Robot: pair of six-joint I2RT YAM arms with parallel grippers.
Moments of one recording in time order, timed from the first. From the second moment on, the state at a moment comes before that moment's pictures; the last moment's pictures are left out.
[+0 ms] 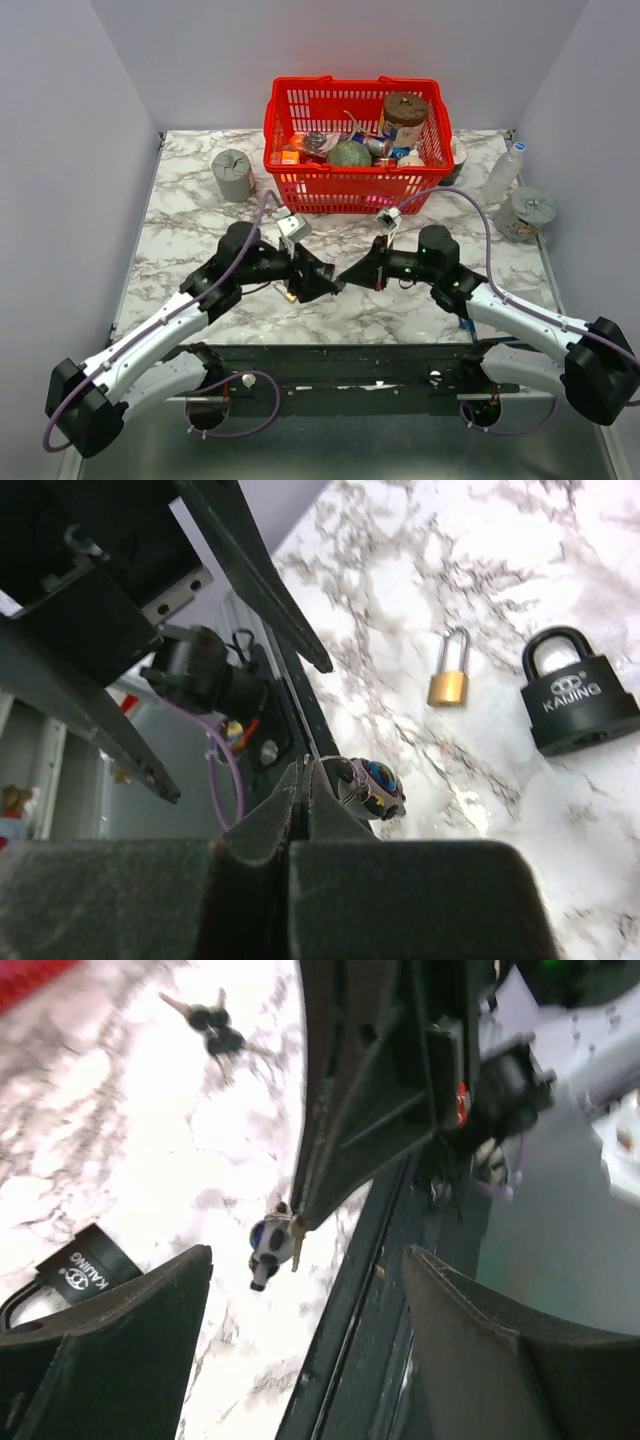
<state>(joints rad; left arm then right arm) -0.68 0.93 0.69 -0.09 0.64 -0.24 0.70 1.10 0.55 0.34 -0.64 0.60</state>
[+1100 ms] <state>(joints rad) -0.76 0.73 0.37 0.44 0.31 -0.86 0.69 1.08 0.49 0.75 -0.59 0.84</state>
